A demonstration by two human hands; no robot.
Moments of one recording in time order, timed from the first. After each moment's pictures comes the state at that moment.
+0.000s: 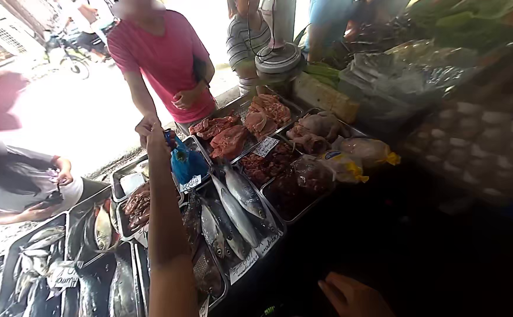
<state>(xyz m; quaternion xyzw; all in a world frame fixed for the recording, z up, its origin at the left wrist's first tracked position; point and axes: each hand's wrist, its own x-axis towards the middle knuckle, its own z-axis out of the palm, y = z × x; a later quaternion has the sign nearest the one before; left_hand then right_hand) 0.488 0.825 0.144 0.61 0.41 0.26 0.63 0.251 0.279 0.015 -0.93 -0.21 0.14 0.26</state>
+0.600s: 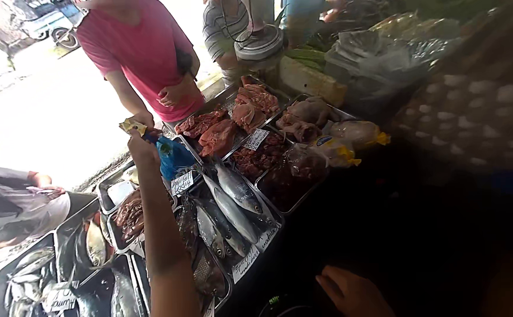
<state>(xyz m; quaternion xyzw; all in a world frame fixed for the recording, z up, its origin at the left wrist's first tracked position) 0.498 0.831 0.112 0.62 0.24 0.35 0.66 0.232 0.289 0.004 -0.93 -0.18 0.15 0.27</state>
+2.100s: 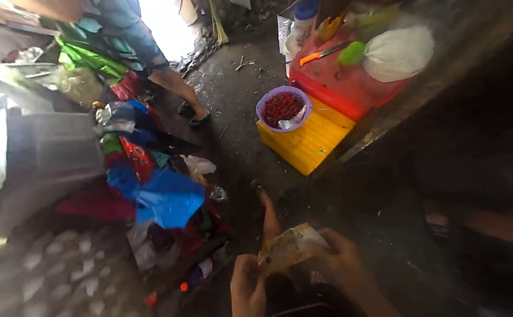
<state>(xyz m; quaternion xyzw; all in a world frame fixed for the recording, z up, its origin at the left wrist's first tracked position) 0.361 -0.239 -0.079 0.73 -0.38 -0.39 0.41 0.154 -0.339 -0.117 -0.43 0.53 -0.33 0.65</state>
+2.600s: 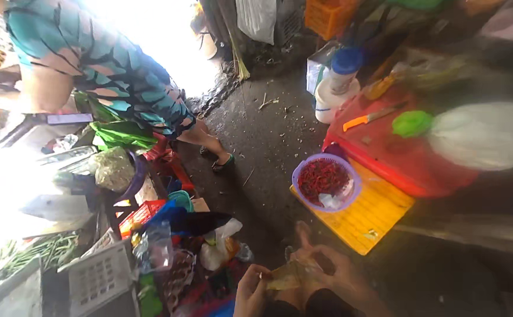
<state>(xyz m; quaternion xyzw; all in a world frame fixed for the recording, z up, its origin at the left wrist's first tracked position) 0.590 -0.615 -0.071 0.67 -0.27 -0.57 0.40 0.348 -0.724 -0.119 -0.50 0.48 -0.22 0.69</state>
